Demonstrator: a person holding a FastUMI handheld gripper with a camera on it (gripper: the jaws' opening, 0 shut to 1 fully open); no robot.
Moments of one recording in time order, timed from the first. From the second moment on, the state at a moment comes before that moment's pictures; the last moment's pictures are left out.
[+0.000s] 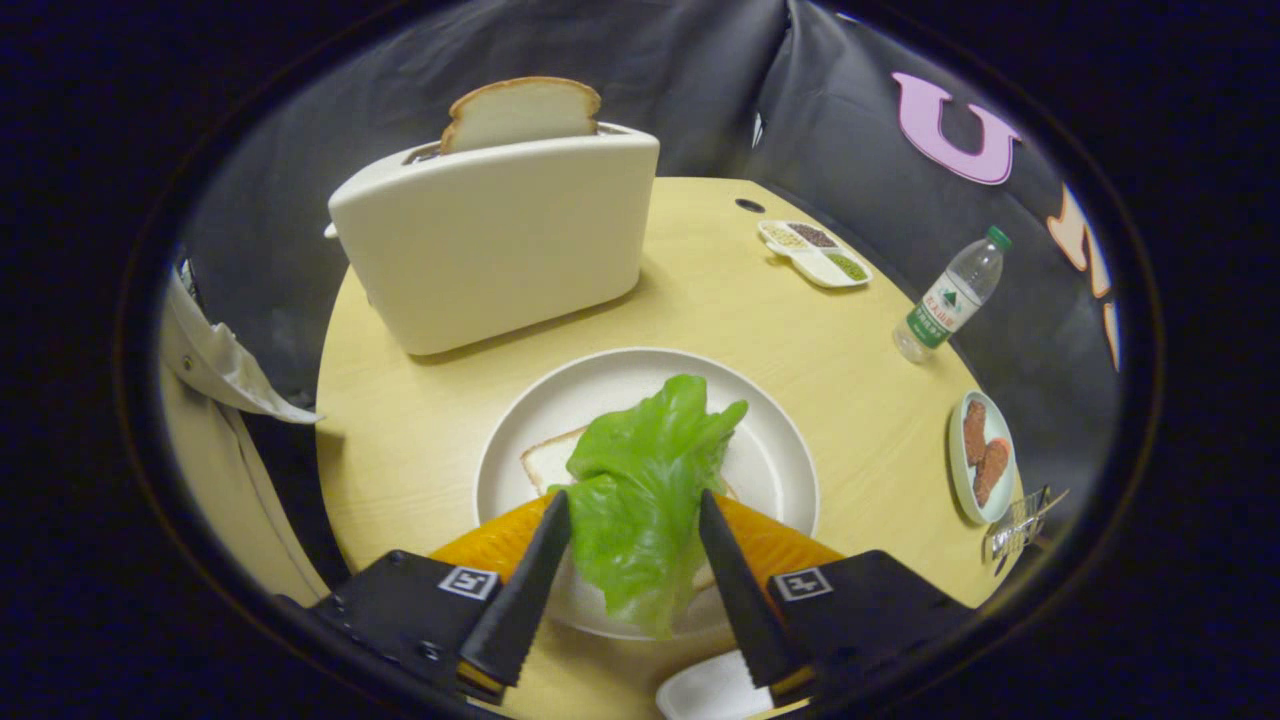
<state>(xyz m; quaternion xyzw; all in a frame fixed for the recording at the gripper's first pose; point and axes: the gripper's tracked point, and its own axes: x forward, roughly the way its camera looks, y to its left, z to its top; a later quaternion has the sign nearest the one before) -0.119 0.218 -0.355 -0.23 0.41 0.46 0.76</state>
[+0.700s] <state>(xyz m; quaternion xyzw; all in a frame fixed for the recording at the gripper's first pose) -0.093 0.263 -0.263 -0.16 0.37 0.44 0.80</state>
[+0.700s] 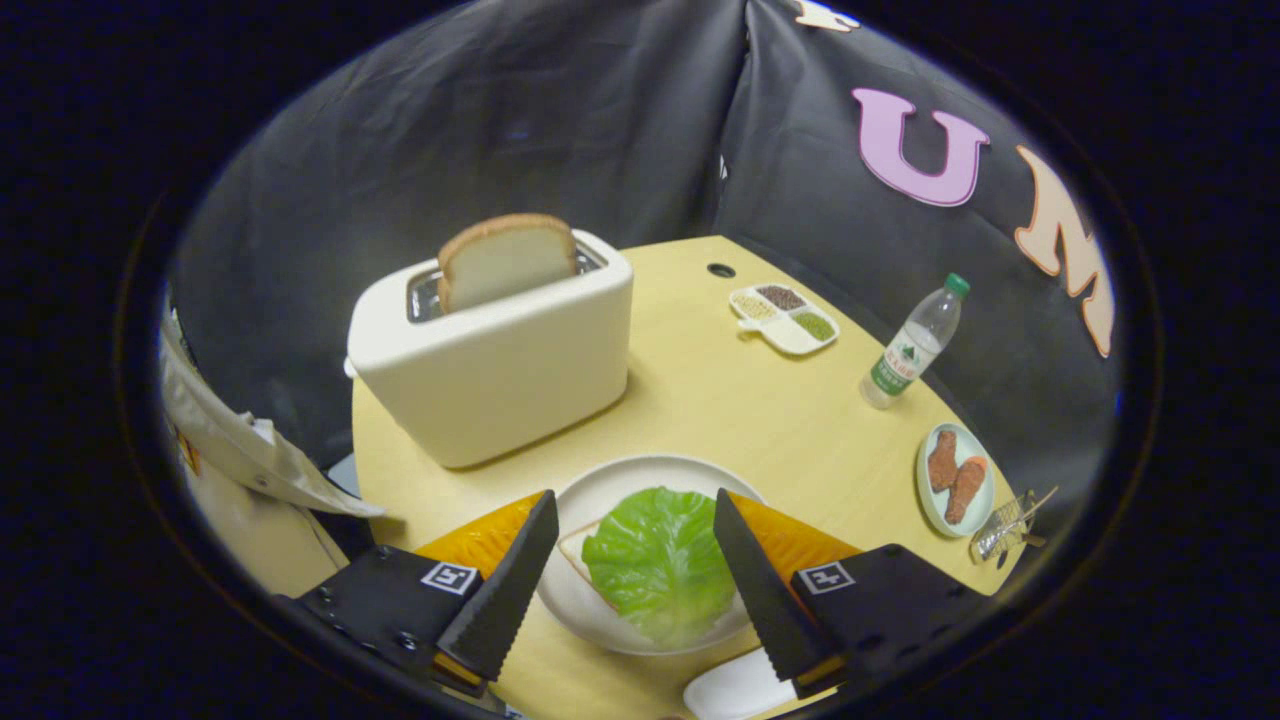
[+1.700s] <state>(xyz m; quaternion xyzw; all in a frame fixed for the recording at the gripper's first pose) -0.100 0.402 -0.180 -0.01 0.38 0.47 0.80</state>
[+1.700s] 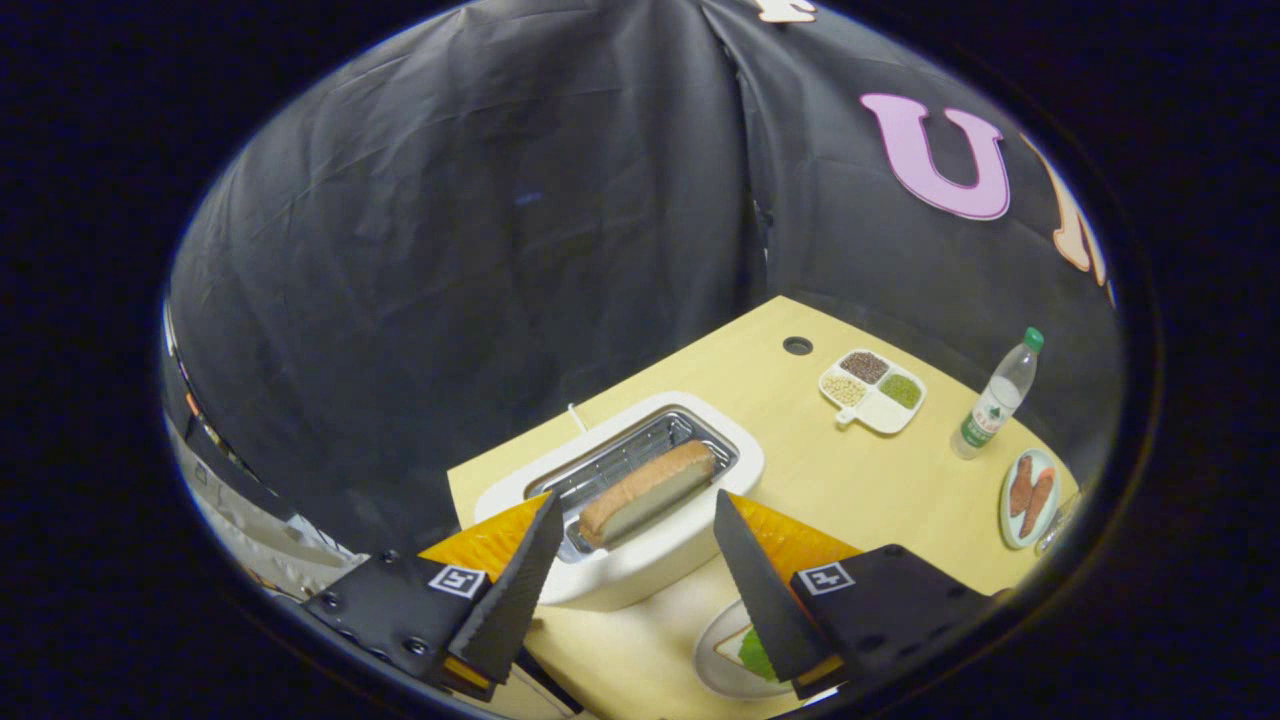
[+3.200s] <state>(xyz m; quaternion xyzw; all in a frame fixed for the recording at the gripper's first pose) -0.097 0.401 -0.168 0.08 0.42 0.44 0.79</state>
